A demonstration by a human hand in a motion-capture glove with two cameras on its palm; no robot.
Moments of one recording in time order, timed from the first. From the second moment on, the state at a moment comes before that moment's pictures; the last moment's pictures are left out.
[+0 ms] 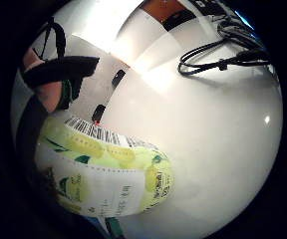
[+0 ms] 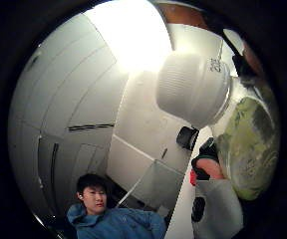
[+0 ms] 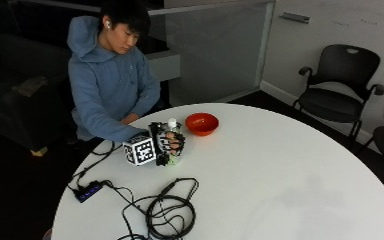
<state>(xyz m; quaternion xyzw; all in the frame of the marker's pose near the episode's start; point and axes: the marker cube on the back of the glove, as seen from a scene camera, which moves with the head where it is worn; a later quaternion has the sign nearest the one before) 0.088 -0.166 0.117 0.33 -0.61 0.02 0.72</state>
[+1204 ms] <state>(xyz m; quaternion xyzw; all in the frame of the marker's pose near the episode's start) -0.082 -0.199 -0.005 -0.06 0.03 -0.11 0.99</state>
